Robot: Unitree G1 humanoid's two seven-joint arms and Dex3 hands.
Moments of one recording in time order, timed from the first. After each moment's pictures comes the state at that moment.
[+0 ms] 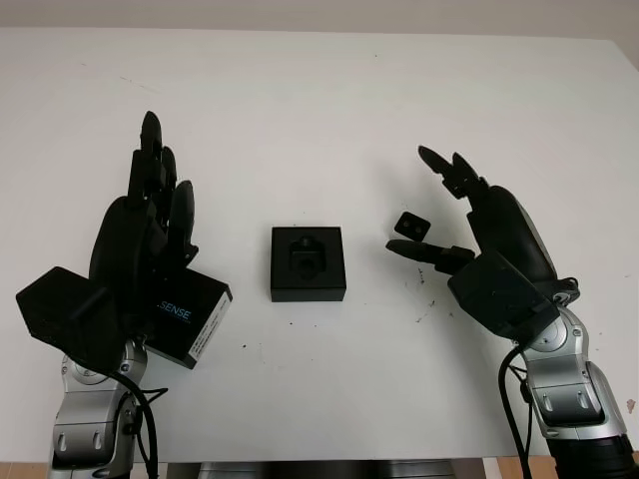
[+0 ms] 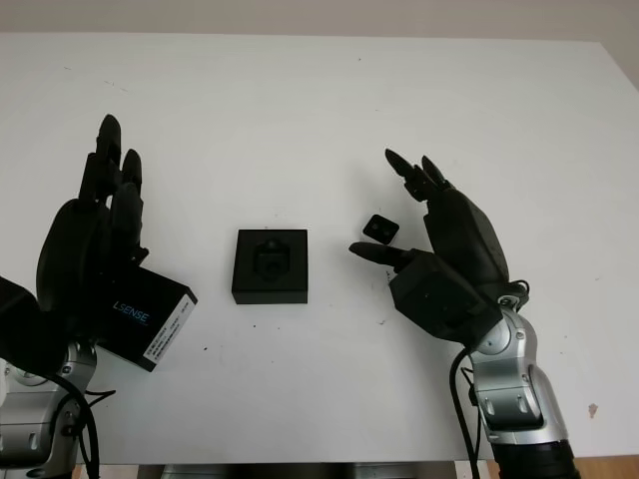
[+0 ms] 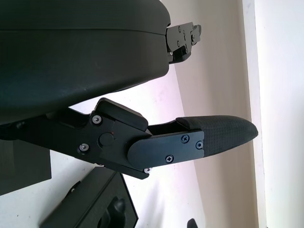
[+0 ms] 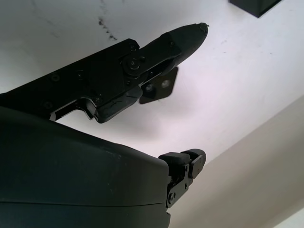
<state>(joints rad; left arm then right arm) -0.07 0.20 0.18 -0.31 -0.10 0.08 -0.14 -0.19 -0.38 0.02 -0.12 -0.46 0.10 0.04</state>
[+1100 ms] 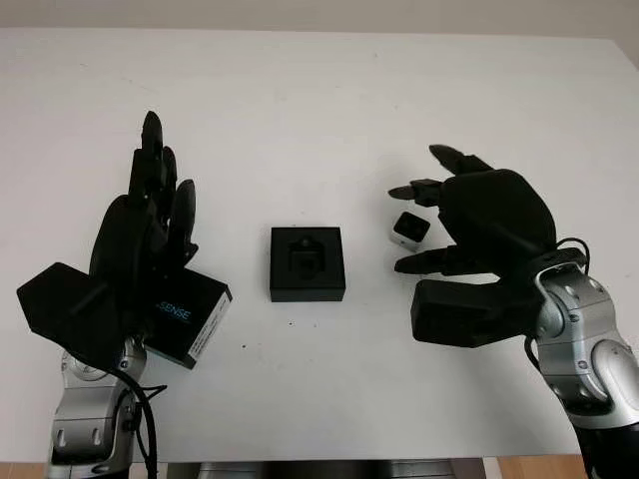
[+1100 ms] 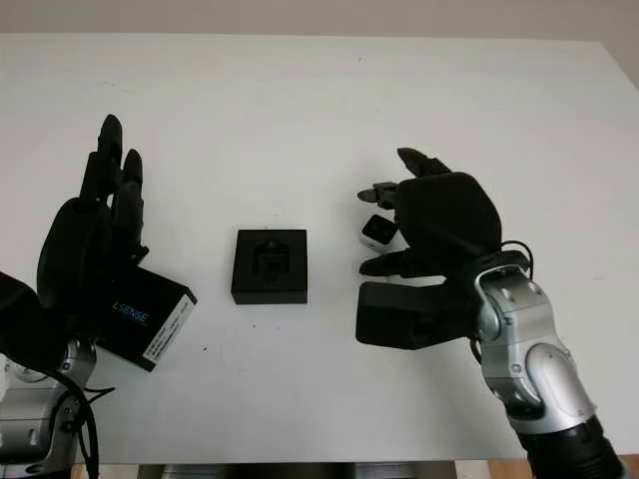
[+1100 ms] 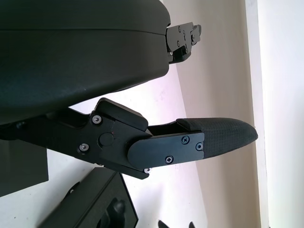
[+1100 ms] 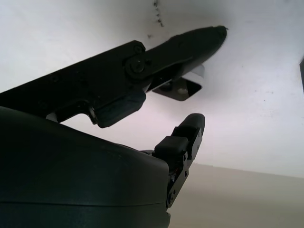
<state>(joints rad) -0.09 0.21 0.18 -0.30 -0.11 0.10 -0.13 -0.27 -0.51 0.19 -0.30 -1.05 0.21 0.27</state>
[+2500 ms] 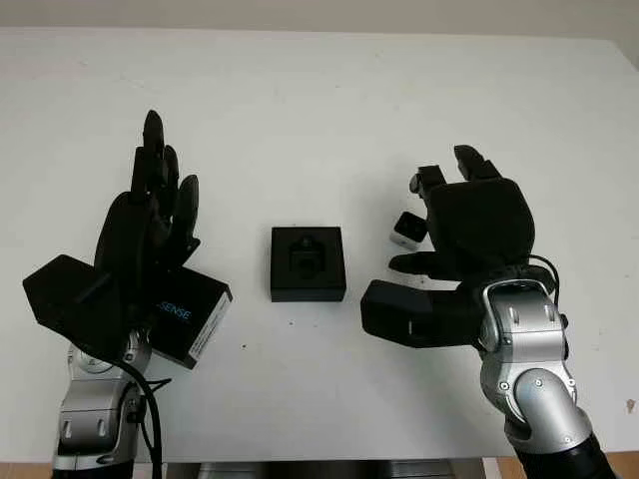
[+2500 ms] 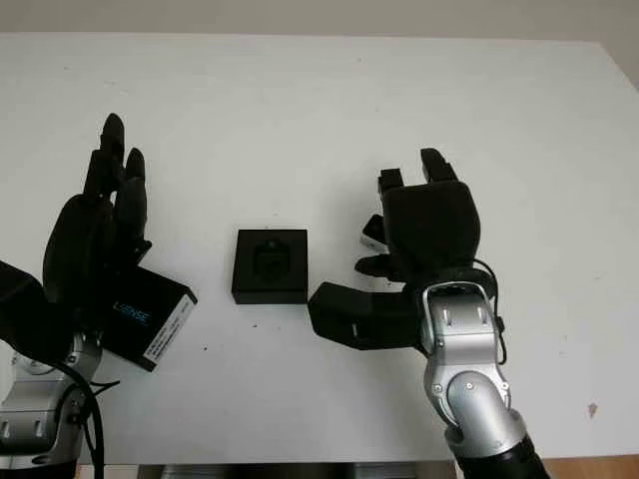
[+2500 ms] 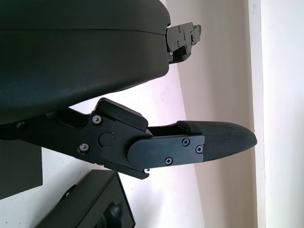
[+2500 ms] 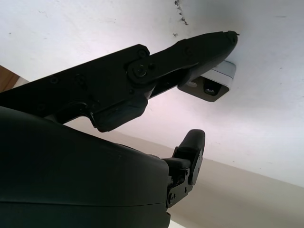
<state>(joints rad) -0.12 0.20 0.18 -0.26 -0.12 0.09 -0.12 -0.25 -0.32 0.23 -0.40 -1.54 0.37 0.47</state>
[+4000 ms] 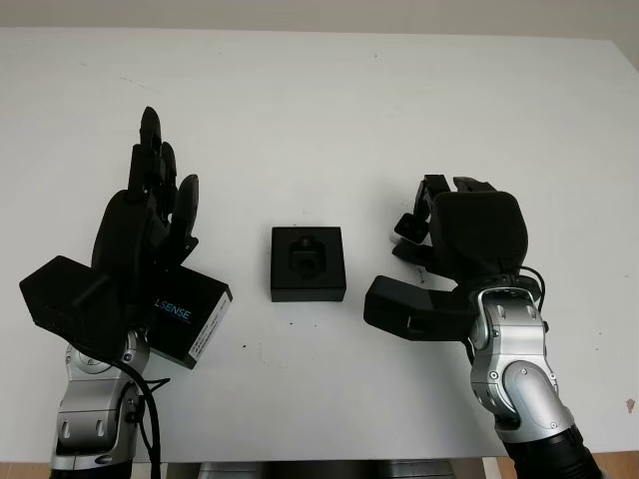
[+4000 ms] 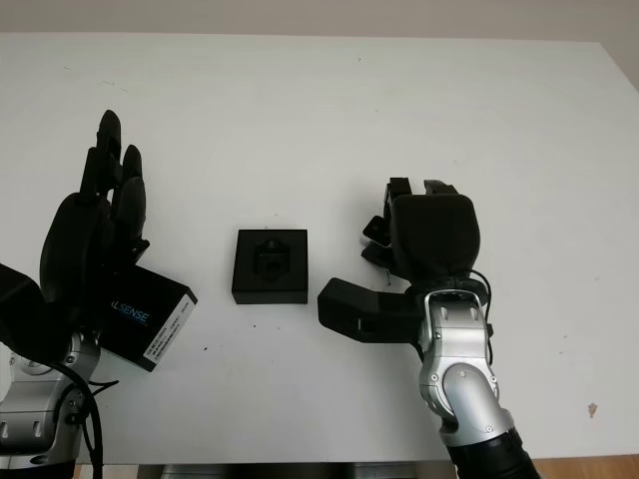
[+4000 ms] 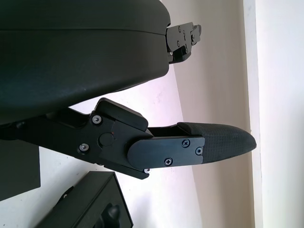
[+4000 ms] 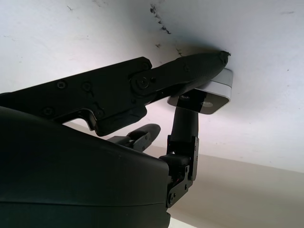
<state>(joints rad) -0.12 0.21 0.18 -0.26 -0.12 0.07 -0.12 -0.24 -0.30 0.23 -0.20 -1.40 0.41 0.15</state>
